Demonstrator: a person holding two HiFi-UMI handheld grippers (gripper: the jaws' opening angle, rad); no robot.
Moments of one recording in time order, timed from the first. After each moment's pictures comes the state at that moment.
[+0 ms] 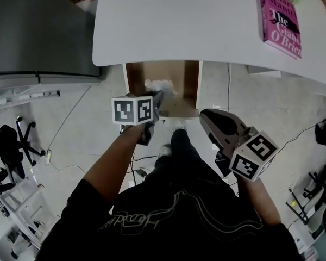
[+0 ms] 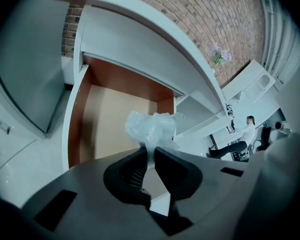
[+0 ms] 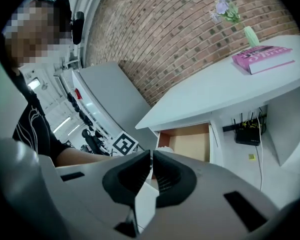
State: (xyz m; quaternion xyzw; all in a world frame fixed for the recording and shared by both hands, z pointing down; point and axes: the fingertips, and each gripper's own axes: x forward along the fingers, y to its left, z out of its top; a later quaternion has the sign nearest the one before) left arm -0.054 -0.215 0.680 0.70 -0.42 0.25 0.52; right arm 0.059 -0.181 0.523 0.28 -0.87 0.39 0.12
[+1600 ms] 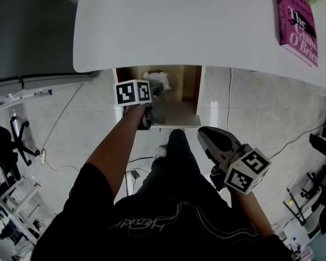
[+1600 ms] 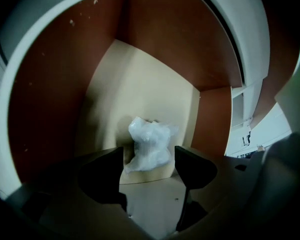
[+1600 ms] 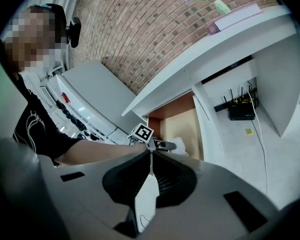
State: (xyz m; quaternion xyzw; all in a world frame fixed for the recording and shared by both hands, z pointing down) left arm -0.079 -0.255 0.826 0.61 -0.46 0.26 0.59; right arm 0.064 -0.163 0.618 0.29 -0.82 0.48 0.12
